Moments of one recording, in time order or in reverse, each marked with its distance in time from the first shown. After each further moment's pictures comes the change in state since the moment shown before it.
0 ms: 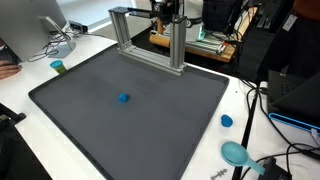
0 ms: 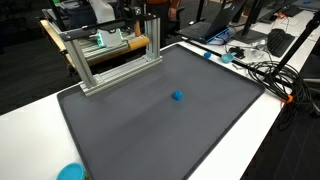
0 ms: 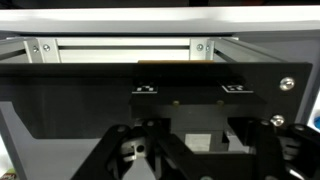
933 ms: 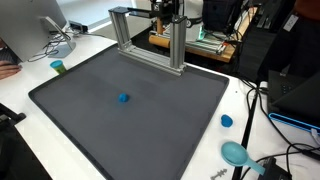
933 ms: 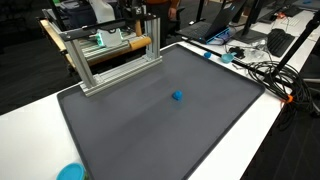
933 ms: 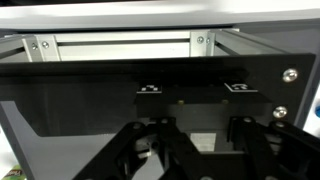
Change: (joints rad) arm -0.006 -0.018 -0.005 -0.017 0.008 0.040 0.014
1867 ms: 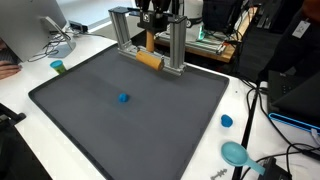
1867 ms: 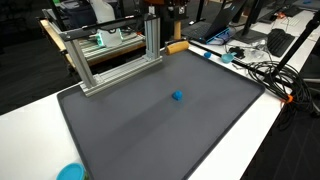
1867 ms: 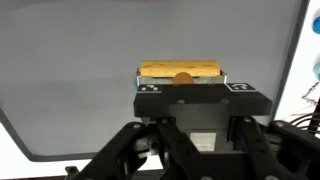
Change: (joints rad) arm 0.013 0.480 0.173 0.444 -0.071 0.134 0.298
